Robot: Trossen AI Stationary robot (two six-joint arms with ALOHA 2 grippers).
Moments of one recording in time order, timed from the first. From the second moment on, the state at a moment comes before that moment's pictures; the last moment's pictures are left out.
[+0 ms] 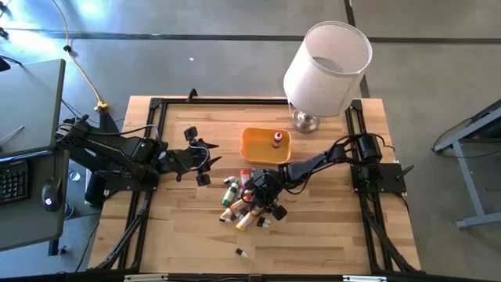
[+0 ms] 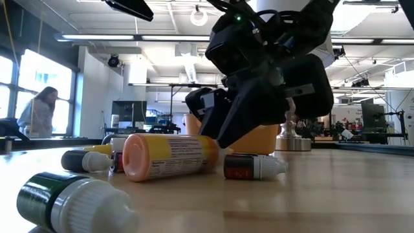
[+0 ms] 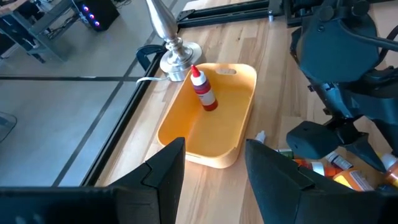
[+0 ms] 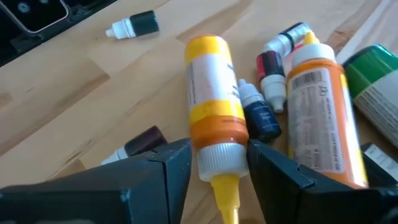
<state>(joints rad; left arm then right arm) -0.29 1.07 1.02 -0.56 -0.68 -0.09 0.12 2.01 1.06 0.19 -0.53 -0.38</state>
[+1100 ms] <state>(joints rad) -0.29 1.07 1.02 -0.56 -0.68 -0.09 0.15 2.01 1.06 0.17 -0.47 -0.38</state>
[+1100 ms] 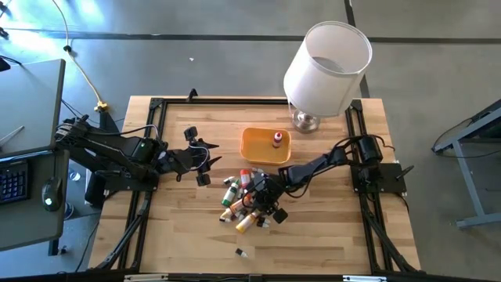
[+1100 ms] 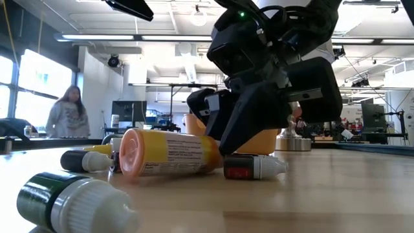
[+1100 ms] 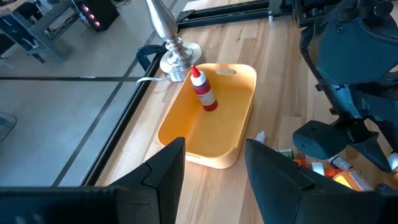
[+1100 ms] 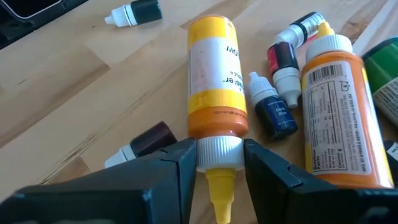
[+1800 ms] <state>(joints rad) -0.29 1.07 1.02 -0.56 -0.69 -0.09 0.15 1.49 1.09 -0.54 0.37 -0.45</state>
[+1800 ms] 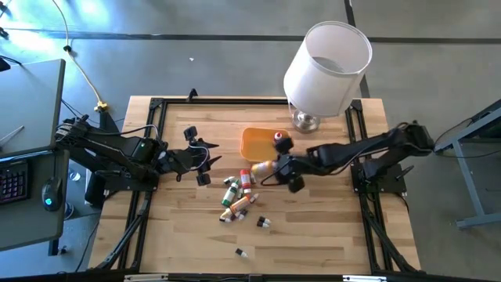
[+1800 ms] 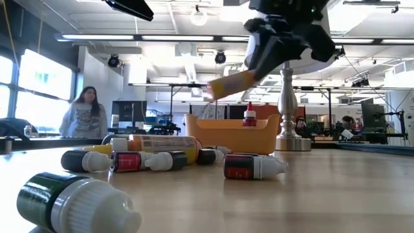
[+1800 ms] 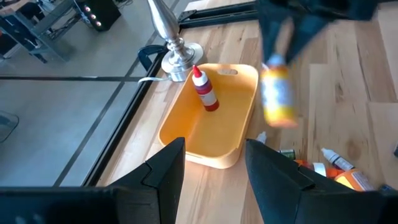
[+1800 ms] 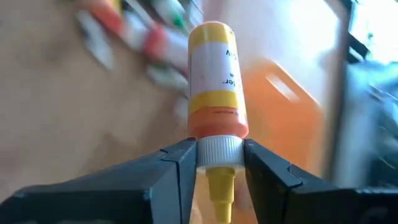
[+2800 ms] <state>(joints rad) -0.29 1.07 1.02 -0.55 -0.70 -0.09 0.03 1.80 1.29 -0.97 0.77 -1.24</state>
